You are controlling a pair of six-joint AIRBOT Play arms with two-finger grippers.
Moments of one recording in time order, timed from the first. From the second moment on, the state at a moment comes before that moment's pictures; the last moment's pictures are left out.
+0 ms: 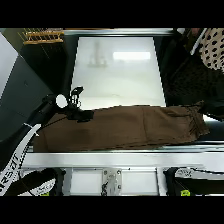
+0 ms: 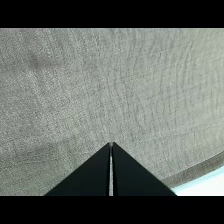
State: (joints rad) left arm -0.31 -1.28 0.94 1.20 -1.09 -1.63; right arm -0.79 -1.51 1.21 -1.19 1.16 0.96
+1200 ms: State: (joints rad) left arm -0.31 -1.28 0.94 1.20 -1.09 -1.63; right arm -0.90 -1.96 1.57 -1.10 1.64 0.84
